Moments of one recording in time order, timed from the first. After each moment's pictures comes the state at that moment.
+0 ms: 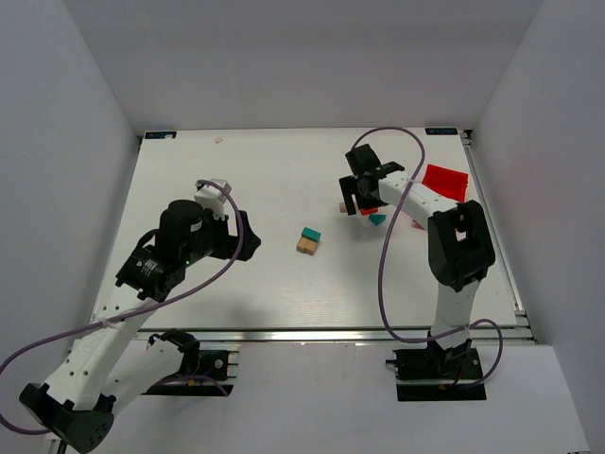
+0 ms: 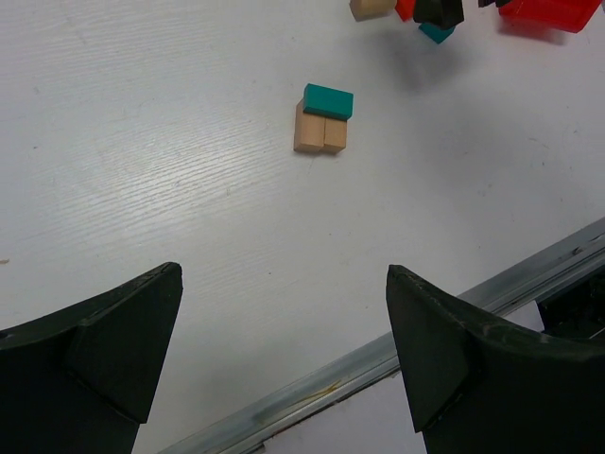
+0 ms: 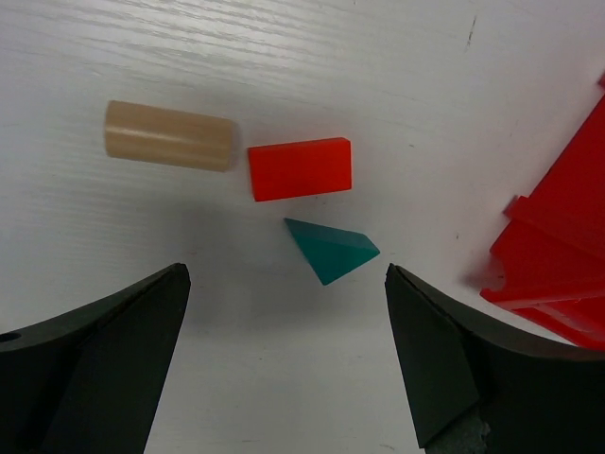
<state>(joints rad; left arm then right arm) -0.49 0.84 0.97 -0.66 0.08 -0.30 0.48 1.91 1.49 -0.64 0.30 0.10</state>
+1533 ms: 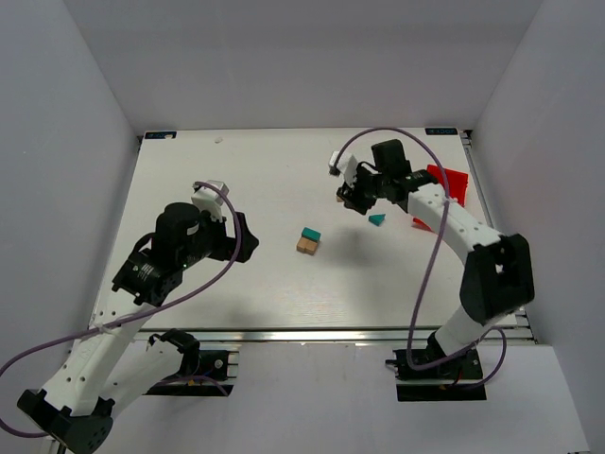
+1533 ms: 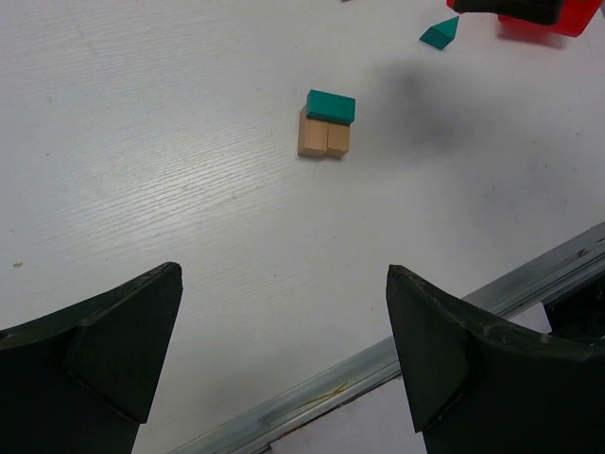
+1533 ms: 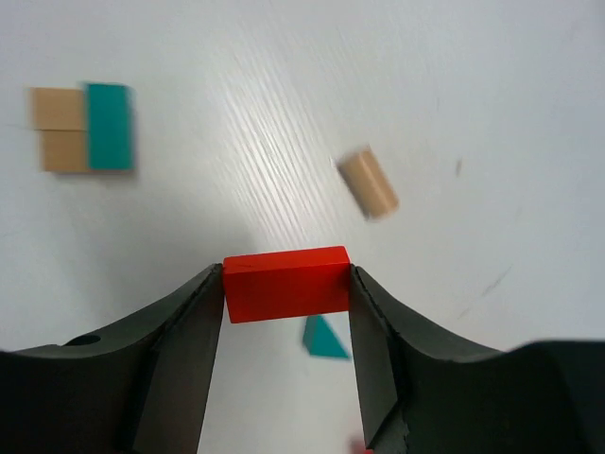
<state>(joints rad) -0.49 0.81 0.96 -0.66 0.06 -0.29 0.42 1.67 1.32 -0.46 -0.34 -0.65</state>
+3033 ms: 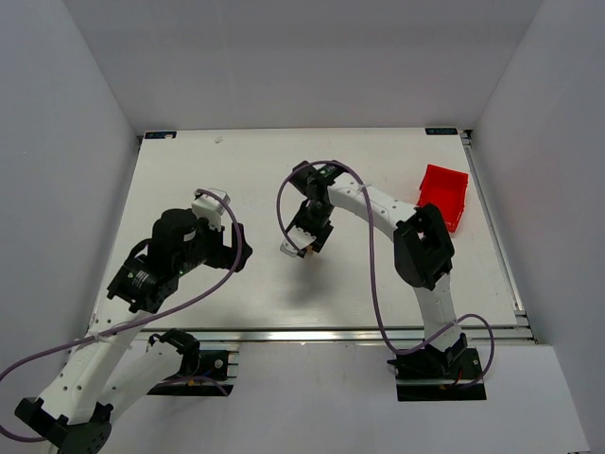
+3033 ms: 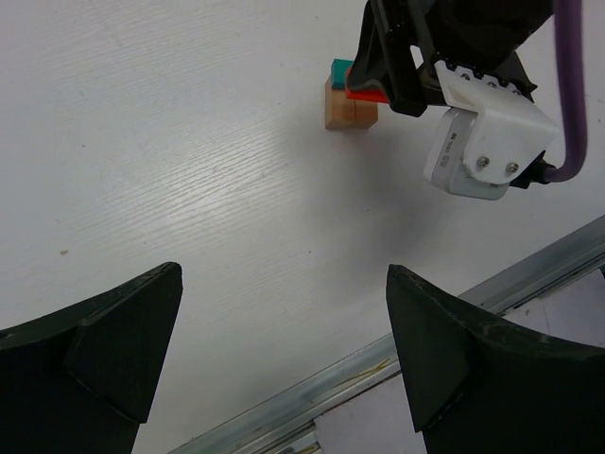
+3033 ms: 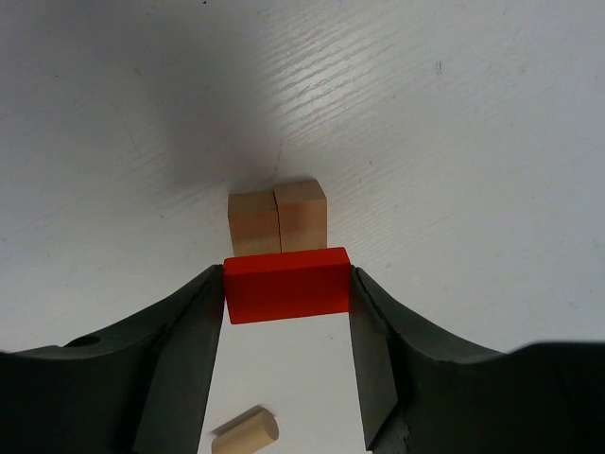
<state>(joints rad) -0.49 0.76 0.95 -0.73 0.05 -0.17 0.77 2.10 1.85 -1.23 -0.39 -1.98</state>
